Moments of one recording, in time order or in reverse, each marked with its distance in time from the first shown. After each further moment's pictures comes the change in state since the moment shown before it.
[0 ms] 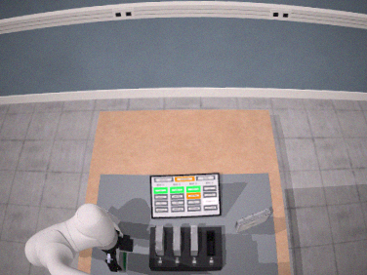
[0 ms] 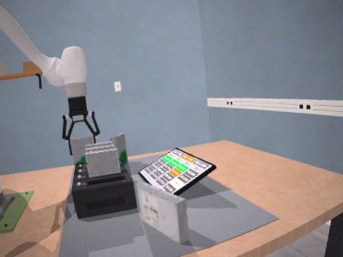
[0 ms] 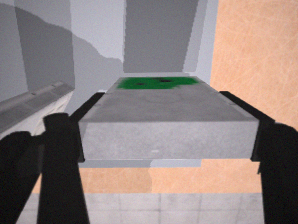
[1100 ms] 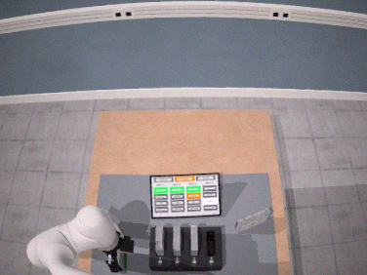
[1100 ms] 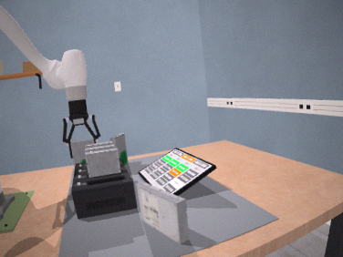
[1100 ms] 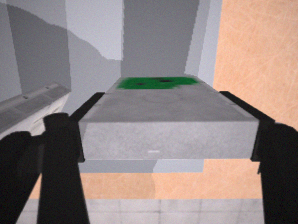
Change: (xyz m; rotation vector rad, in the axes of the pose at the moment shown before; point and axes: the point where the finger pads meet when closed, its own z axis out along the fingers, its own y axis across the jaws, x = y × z) arm 0.000 0.000 0.013 0.000 0.000 0.000
